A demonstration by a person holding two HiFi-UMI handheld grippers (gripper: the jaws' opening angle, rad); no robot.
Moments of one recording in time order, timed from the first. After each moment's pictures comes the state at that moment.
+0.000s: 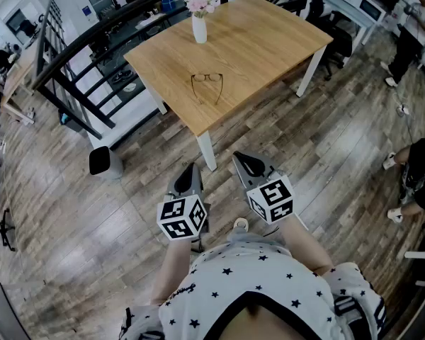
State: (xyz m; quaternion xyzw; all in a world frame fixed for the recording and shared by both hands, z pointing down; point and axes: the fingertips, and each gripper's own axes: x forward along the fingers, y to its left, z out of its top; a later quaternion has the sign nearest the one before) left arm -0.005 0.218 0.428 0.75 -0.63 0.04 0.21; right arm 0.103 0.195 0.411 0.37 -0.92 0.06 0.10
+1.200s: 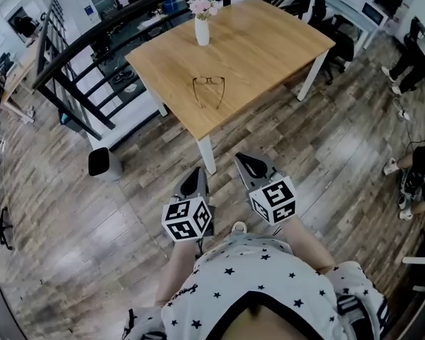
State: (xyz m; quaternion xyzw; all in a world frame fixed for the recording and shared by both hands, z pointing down) left arm 0.012 0.208 0.448 0.74 -0.62 0.02 0.24; right arm 0.111 0.180 0.414 0.36 -0.93 0.05 0.12
